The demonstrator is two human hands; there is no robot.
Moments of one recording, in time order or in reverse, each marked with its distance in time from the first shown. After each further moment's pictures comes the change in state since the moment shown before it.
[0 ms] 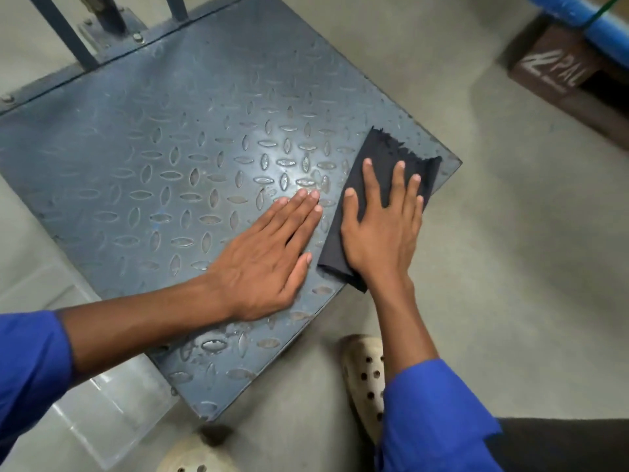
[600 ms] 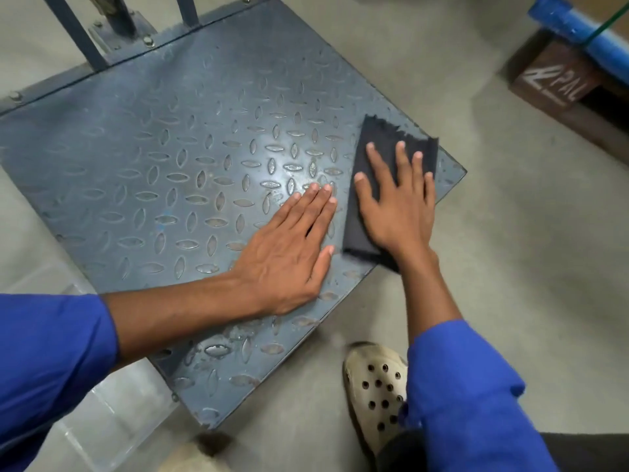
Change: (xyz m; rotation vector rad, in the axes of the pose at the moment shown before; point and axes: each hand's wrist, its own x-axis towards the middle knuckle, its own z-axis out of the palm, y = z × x) left_hand 0.022 0.013 0.001 -0.058 -0.021 -0.151; right_hand 0.051 0.010 -0.005 -0.088 -0.060 -0.146
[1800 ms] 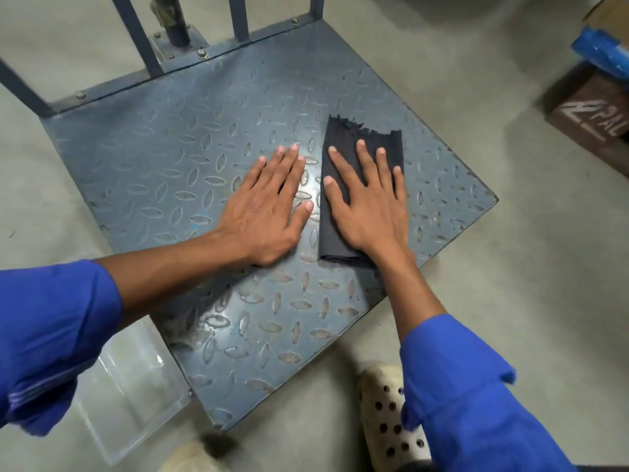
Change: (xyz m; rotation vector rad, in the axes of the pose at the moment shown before) left_hand 0.014 -0.079 -0.019 0.030 0.032 -0.274; right_hand 0.009 -0.071 0.018 0.018 -0.037 -0.270
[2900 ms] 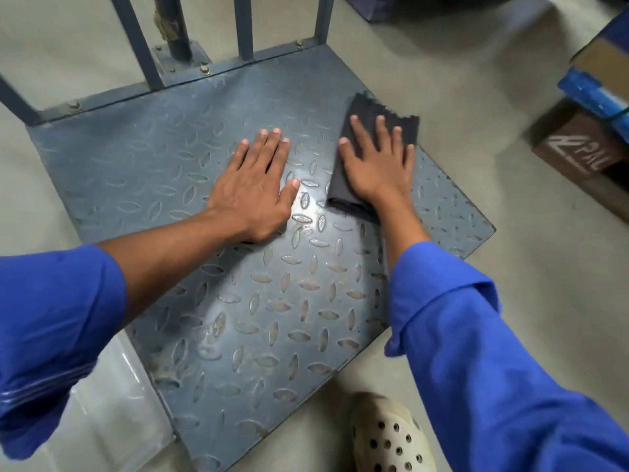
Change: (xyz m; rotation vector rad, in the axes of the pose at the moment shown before) left_hand 0.051 -0.035 -0.009 0.017 0.004 -0.133; right_hand 0.113 0.010 -0.008 -0.008 -0.095 0.144
